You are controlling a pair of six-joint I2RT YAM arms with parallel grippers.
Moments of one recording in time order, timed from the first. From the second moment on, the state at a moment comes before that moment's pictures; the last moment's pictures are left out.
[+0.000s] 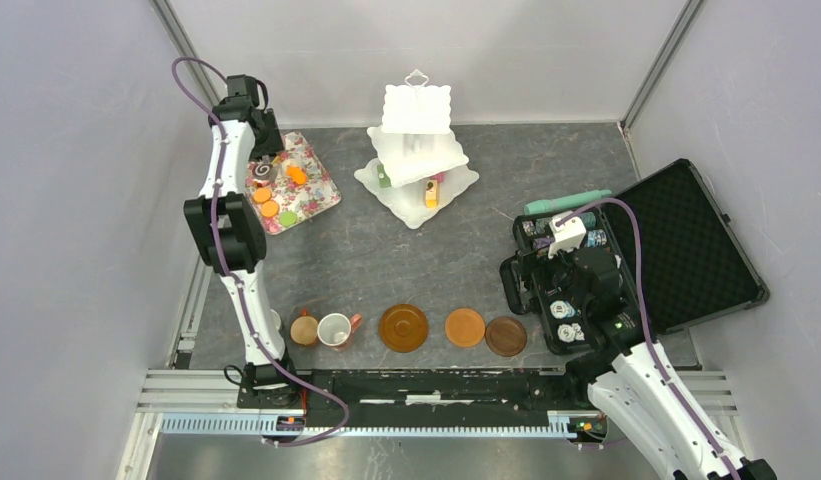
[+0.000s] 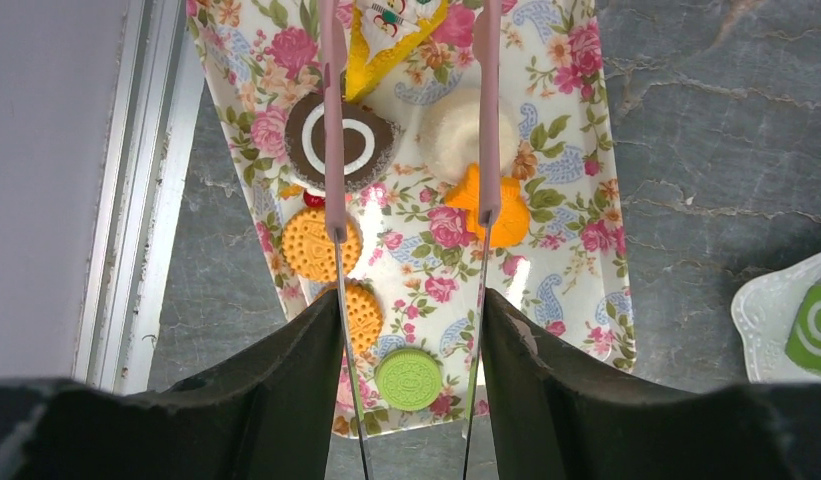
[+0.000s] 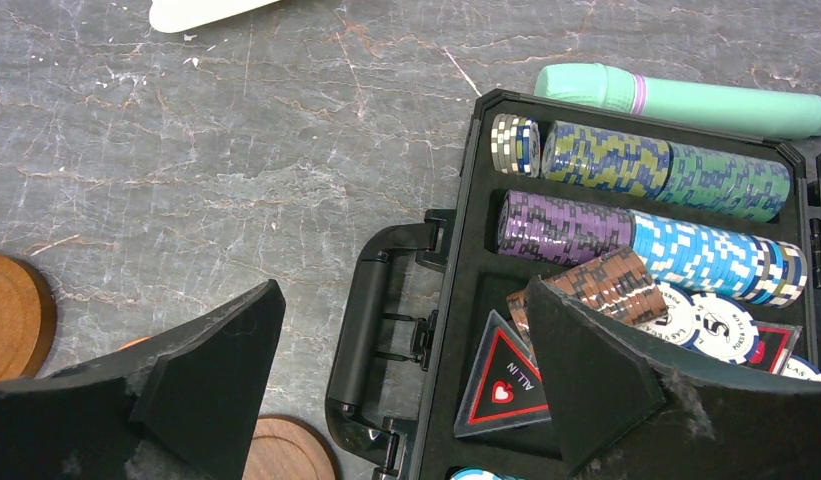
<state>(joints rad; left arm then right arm) 0.13 2.20 2.17 -0.89 -0.13 -0.15 0.37 0.57 0.47 -0.30 0.03 0.01</state>
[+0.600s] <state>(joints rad) 0.16 2.29 2.19 -0.89 -0.12 -0.14 0.37 0.58 0.47 -0.30 0.03 0.01</state>
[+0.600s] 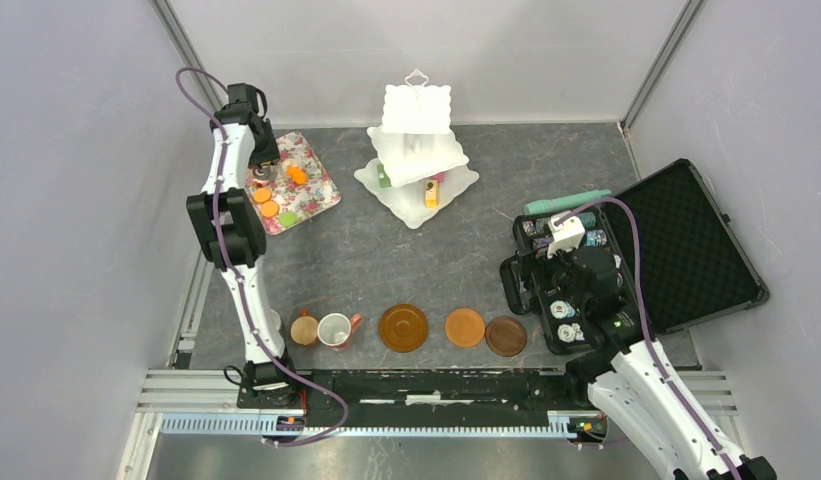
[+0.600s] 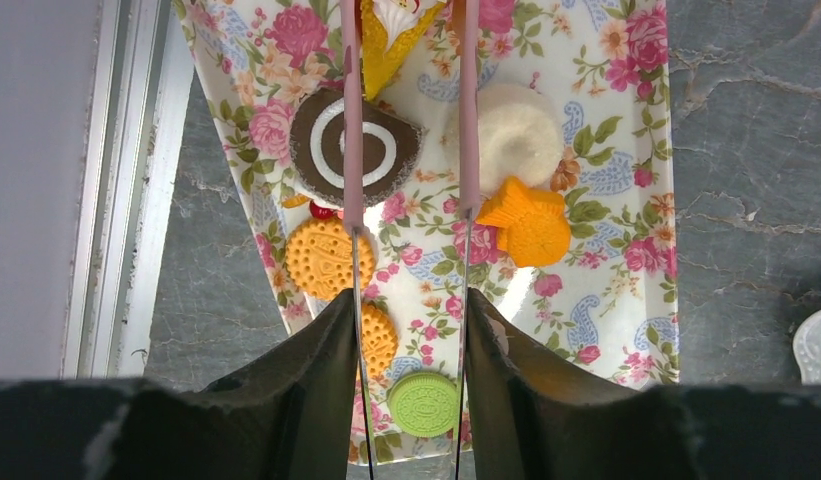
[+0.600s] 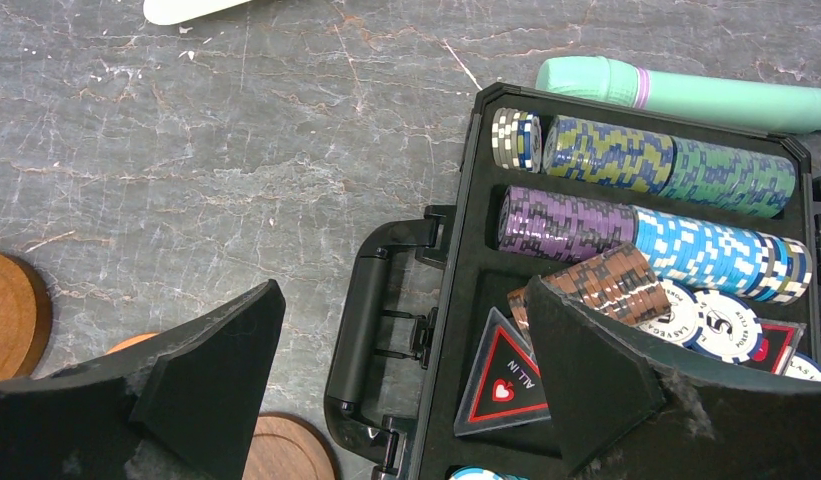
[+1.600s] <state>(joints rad) 0.01 1.52 1.53 -0.76 0.09 -0.28 0.37 0.56 0.47 -0.30 0.03 0.01</state>
